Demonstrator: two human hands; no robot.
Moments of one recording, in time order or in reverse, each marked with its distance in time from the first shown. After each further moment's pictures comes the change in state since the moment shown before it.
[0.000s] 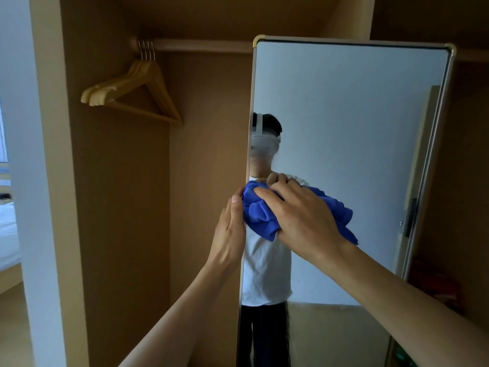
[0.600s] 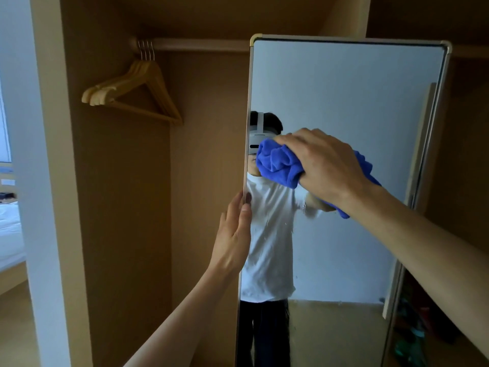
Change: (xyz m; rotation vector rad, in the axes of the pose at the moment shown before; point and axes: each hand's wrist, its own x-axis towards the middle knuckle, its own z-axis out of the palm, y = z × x) left_hand -0.015 -0.005 0.004 0.136 -0.003 -0.020; right_hand 0.045 0.056 -0.054 0.098 0.058 0.033
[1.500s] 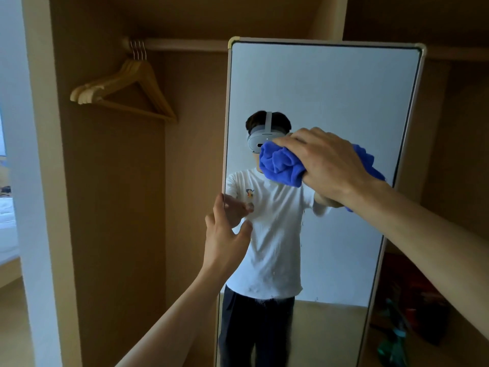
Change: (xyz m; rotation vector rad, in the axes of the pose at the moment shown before) left_hand -0.020 0.018 0.034 0.193 0.134 -0.034; right_hand -0.020 0.045 -0.022 -0.066 -0.090 -0.059
